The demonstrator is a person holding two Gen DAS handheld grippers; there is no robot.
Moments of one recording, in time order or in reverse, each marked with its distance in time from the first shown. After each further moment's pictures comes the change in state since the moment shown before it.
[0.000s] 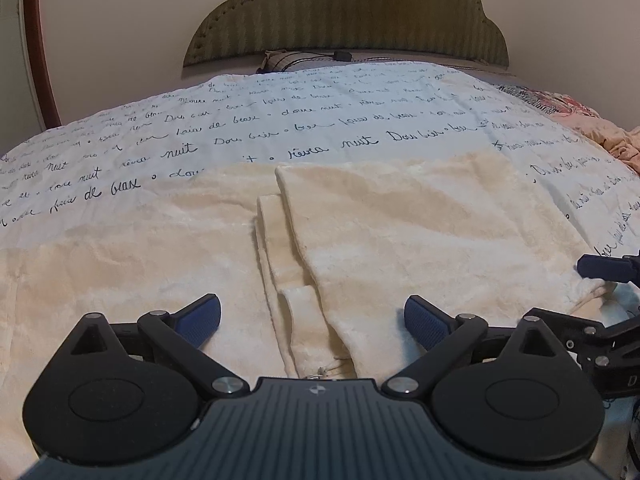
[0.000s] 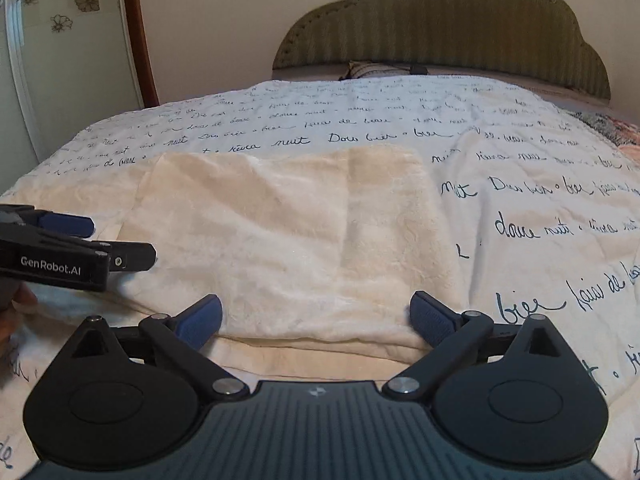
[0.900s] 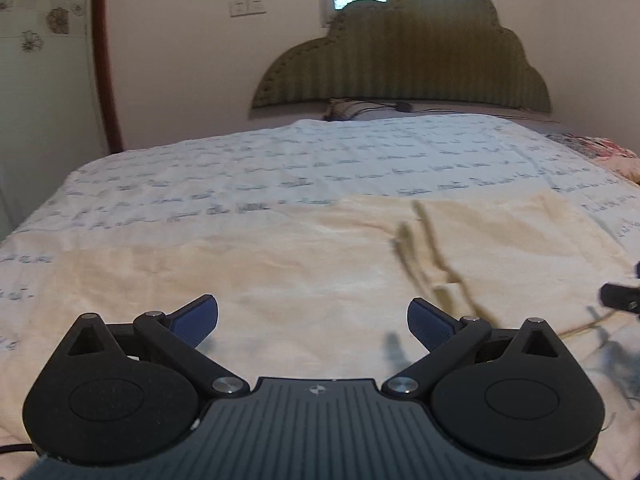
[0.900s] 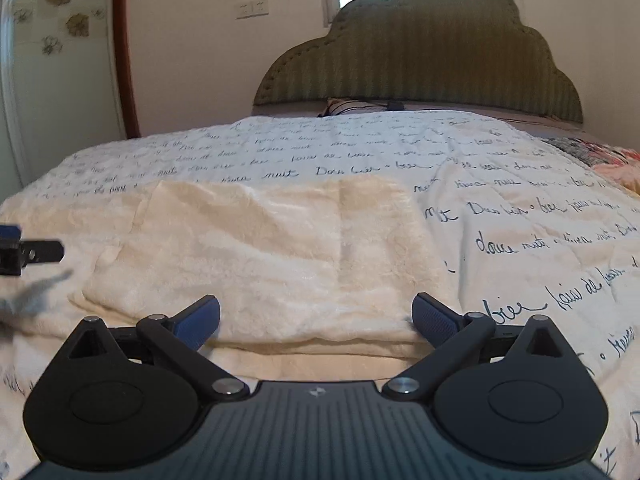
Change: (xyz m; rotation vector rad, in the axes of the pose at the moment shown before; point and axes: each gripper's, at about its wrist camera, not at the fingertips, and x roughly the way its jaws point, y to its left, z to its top) left arm -0.056 0.087 -0.031 -0.068 -0.152 0.178; right arm -0.020 0.018 -0.006 0.065 -0.120 -0.081
